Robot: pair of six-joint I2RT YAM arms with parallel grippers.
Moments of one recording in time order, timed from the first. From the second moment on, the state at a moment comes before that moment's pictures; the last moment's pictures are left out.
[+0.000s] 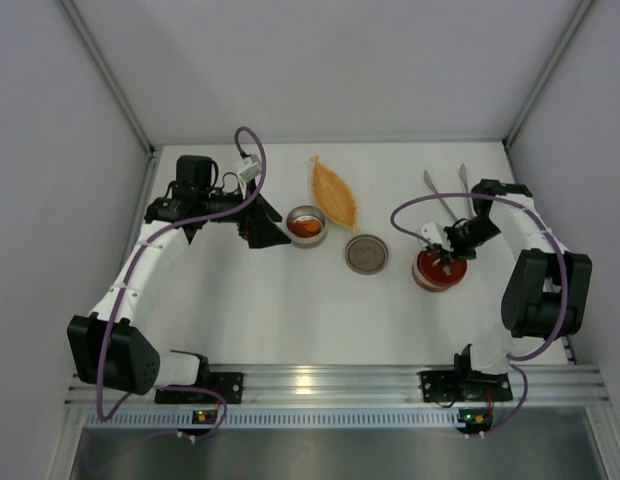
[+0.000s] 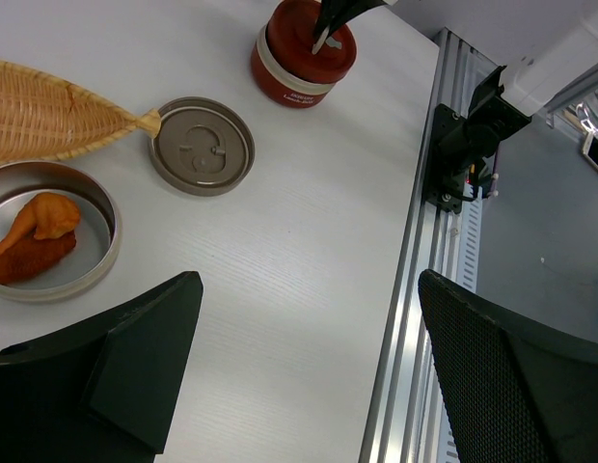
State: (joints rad) left arm -0.20 1.34 1.24 -0.59 1.12 0.19; right arm -0.09 1.61 1.22 -1.28 -0.54 -1.96
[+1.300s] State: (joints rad) left arm -0.20 1.35 1.24 -0.60 1.11 0.20; right arm -0.02 1.62 1.18 -1.13 -0.52 -1.66
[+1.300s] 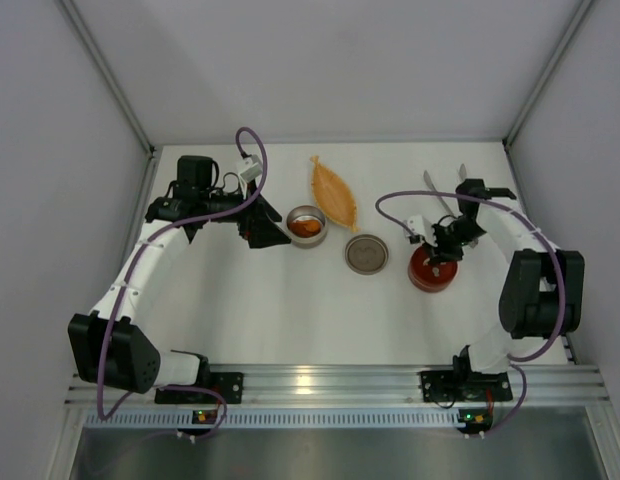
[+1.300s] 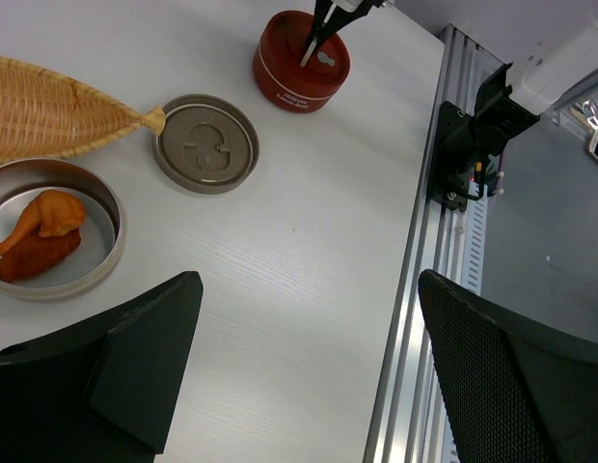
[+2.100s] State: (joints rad) left arm -0.18 1.33 1.24 -0.59 1.10 0.20; right arm 0.52 1.42 0.97 -0.86 -0.42 -0.84
